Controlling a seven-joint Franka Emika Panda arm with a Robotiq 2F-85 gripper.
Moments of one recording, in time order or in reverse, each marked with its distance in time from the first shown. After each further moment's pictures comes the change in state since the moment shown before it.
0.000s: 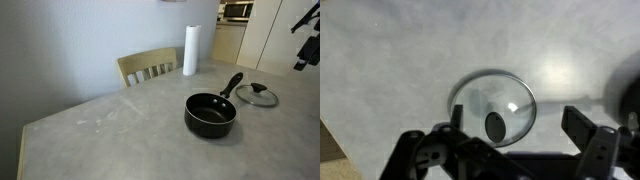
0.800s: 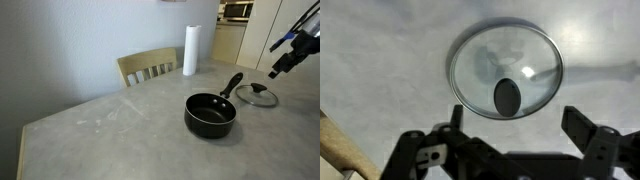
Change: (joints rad) arm 0.028 0.267 0.013 0.006 0.209 0.471 -0.180
